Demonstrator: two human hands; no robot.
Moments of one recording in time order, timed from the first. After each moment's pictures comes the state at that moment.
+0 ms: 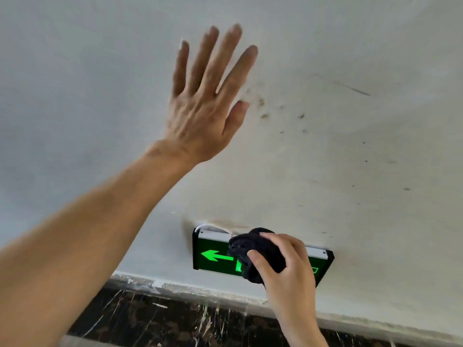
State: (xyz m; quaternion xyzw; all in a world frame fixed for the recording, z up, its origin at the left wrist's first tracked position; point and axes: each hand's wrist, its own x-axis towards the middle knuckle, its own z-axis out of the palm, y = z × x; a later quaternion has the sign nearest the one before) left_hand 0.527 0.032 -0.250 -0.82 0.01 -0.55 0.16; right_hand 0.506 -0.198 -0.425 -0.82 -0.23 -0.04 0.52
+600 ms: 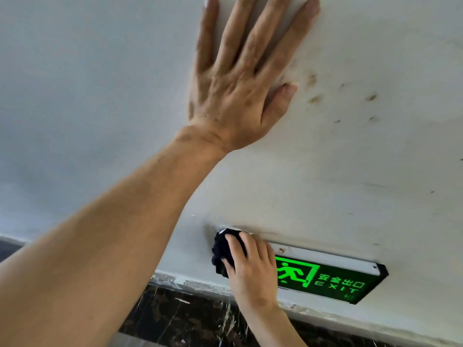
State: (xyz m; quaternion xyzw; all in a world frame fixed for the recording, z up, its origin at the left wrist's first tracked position) left_hand 0.568 0.054 -0.254 -0.77 0.00 -0.60 0.22; right_hand 0.524 -0.081 -0.511 -0.85 -0.41 -0.23 0.22
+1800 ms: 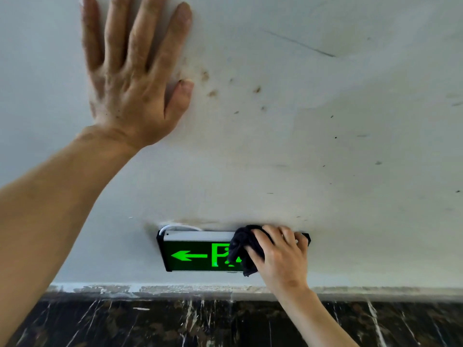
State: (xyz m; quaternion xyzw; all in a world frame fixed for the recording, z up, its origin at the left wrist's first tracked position) left_hand 0.566 0.056 -0.259 -0.76 -0.01 -0.61 0.24; right_hand 0.597 -0.220 -0.509 -0.90 -0.30 -0.30 0.12
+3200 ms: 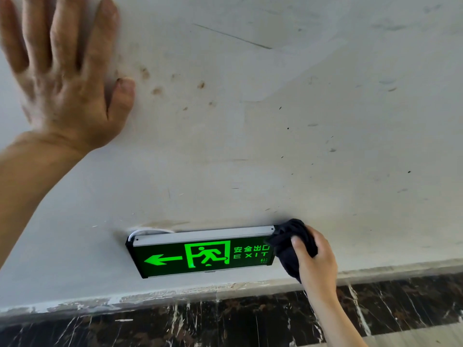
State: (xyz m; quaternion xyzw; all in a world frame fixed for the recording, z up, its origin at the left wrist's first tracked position) left_hand 0.587 0.094 -0.273 -0.79 0.02 -0.59 0.15; right_hand 0.604 -0.316 -0.504 -0.82 0.01 -0.05 0.58
